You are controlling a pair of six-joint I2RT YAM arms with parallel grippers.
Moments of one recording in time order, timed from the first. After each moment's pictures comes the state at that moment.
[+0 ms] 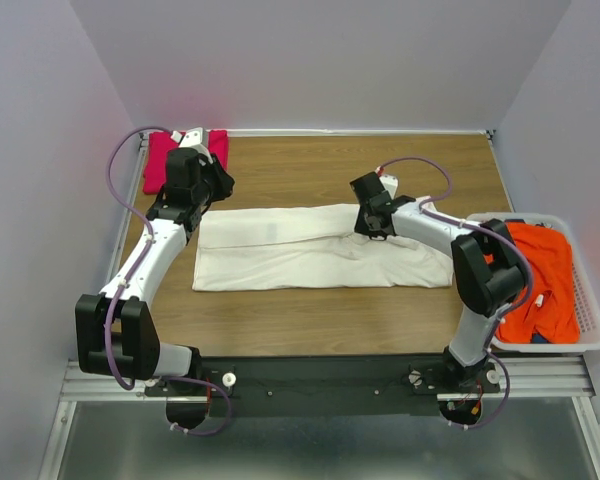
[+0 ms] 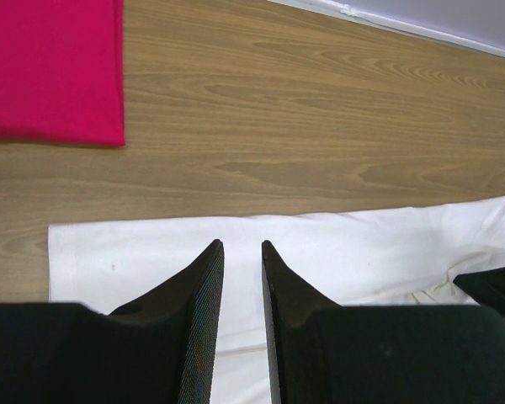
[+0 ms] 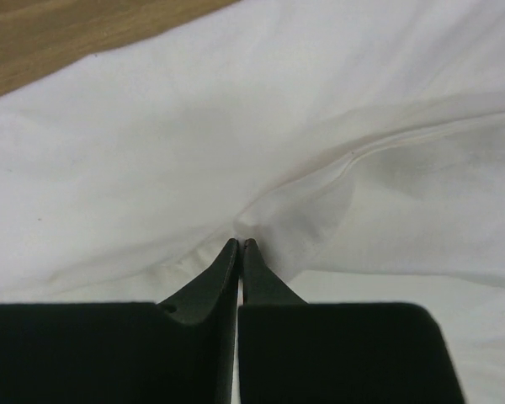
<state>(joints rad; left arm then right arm) -0.13 1.36 1.05 -0.11 0.11 -0.36 0.51 1.83 1.22 -0.38 0.32 0.67</state>
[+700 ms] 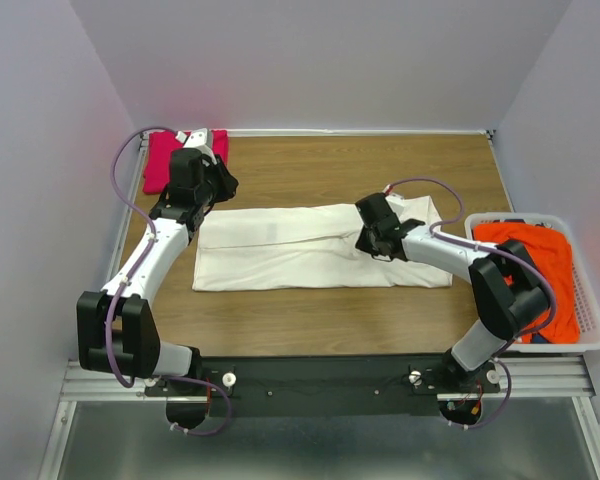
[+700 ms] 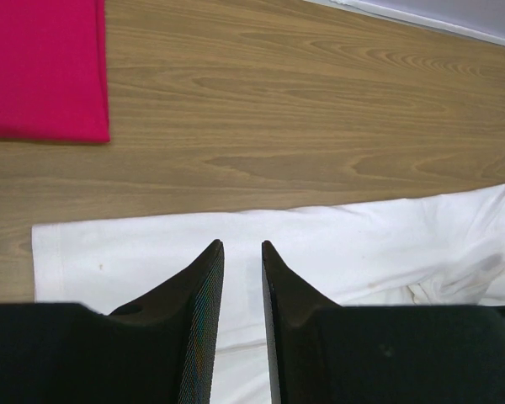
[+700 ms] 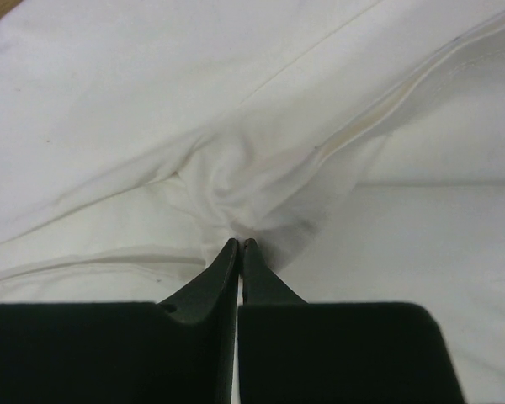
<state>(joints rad) -0.15 1.37 1.05 -0.10 0.12 -0.36 0.57 1.65 0.96 -0.27 0.30 0.82</state>
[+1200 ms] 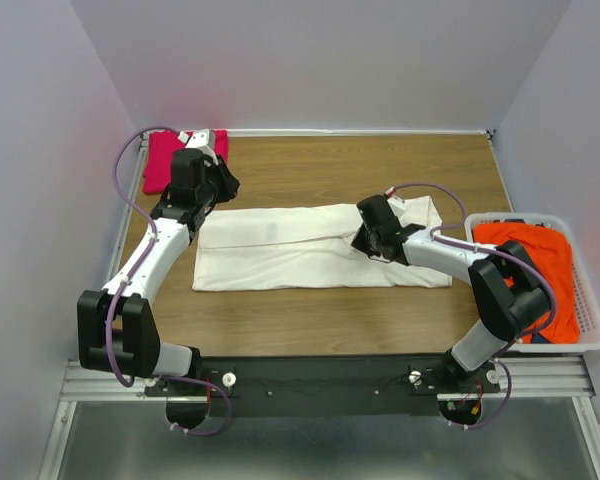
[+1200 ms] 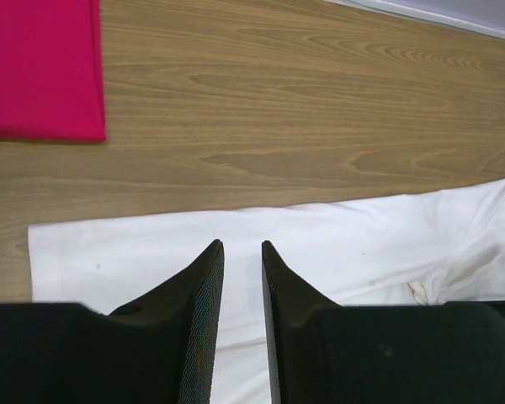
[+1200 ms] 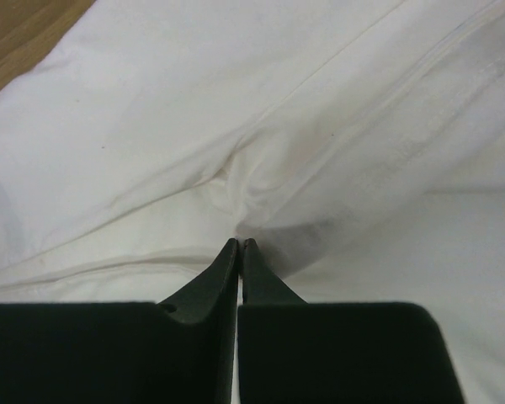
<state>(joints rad) -0.15 1.38 1.05 -0.10 0.13 -0.36 0.57 1.63 0.91 -0.15 0.24 0.92</state>
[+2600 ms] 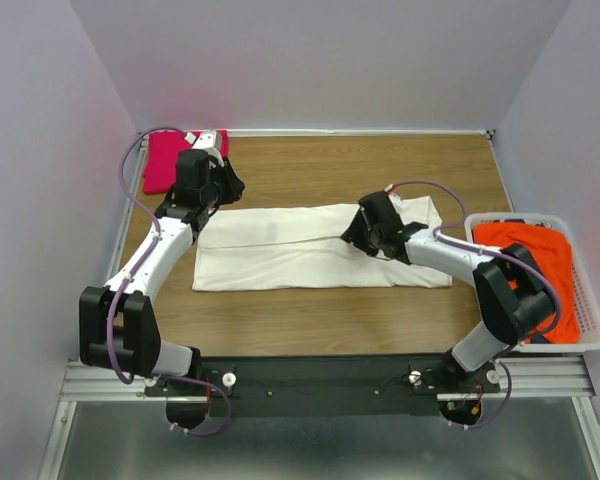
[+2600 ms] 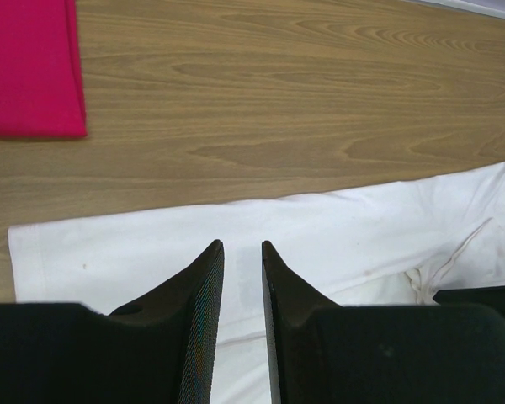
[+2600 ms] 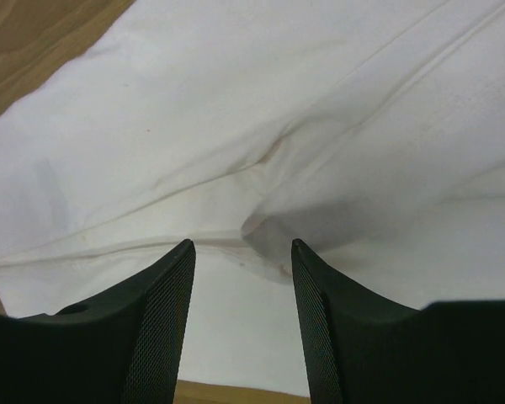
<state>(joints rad) -0.18 1.39 1.05 -0.10 0.14 -0.34 0.57 1.63 0.92 -0.12 0.16 0.96</state>
